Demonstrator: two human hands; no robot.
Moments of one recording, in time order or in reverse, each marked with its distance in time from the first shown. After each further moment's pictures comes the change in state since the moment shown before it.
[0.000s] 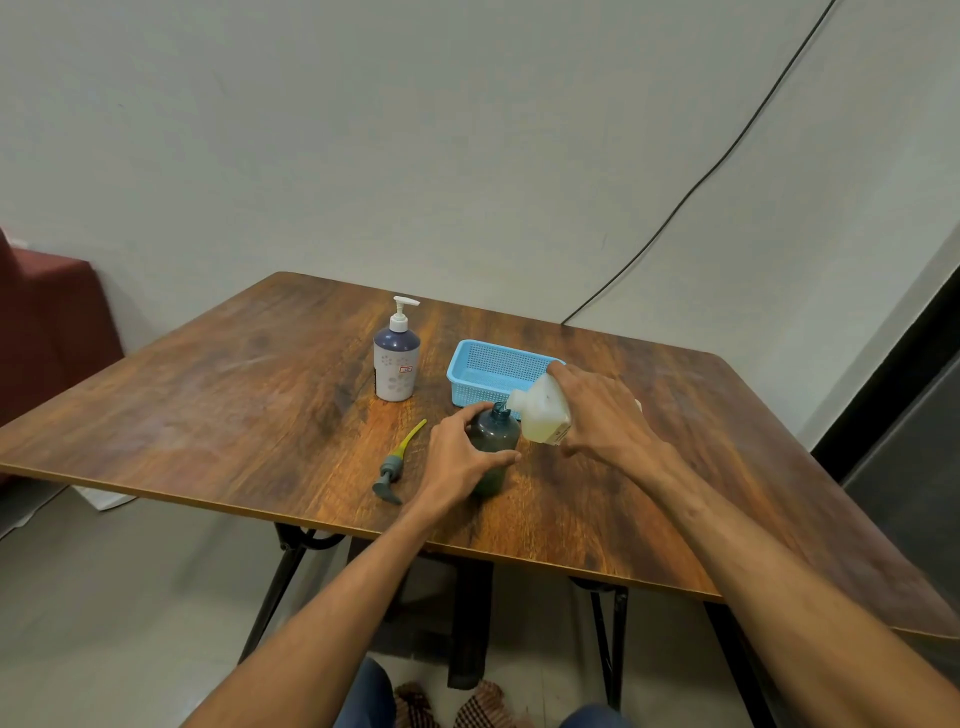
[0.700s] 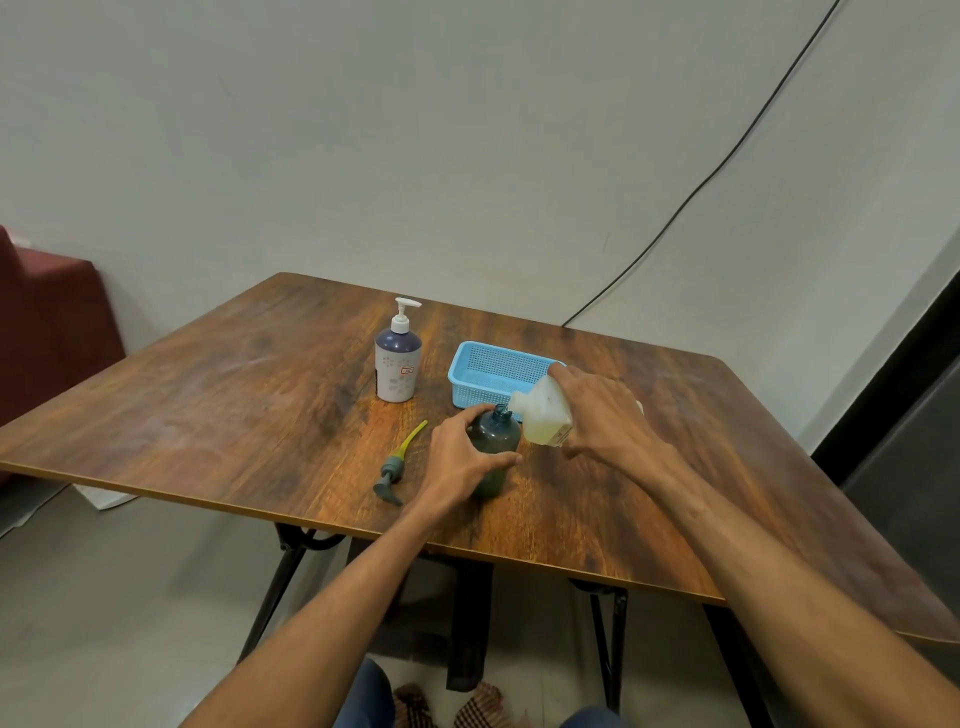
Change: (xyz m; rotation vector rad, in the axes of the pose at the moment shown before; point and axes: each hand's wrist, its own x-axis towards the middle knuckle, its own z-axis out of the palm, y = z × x) left_hand 0.000 0.002 0.000 0.005 -0.003 0.001; right_hand -0.002 -0.001 -0.003 0.009 0.002 -0.011
